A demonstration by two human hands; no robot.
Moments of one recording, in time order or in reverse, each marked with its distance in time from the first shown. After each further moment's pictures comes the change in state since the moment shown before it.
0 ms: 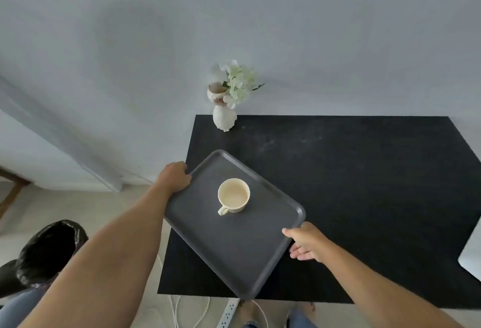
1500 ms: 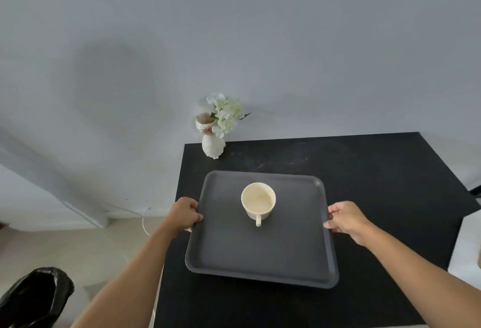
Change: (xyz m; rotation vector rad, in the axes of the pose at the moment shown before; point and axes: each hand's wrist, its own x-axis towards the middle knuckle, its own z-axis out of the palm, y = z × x) left_hand -0.014 0.024 0.018 -0.438 -0.182 0.010; right_hand -0.001 -0.021 -0.123 0.153 0.355 -0.246
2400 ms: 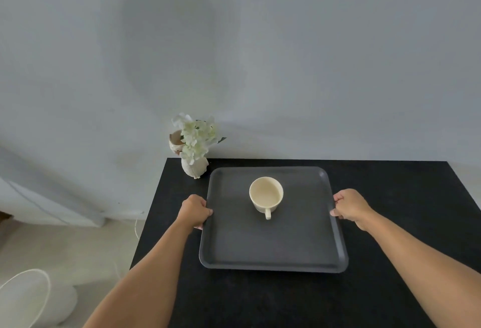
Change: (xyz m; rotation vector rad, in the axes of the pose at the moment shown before) left_hand 0.092 0.123 0.059 -0.091 0.124 -0.191; right_hand 0.172 -0.067 -0.085 -0.274 0.005 -0.126
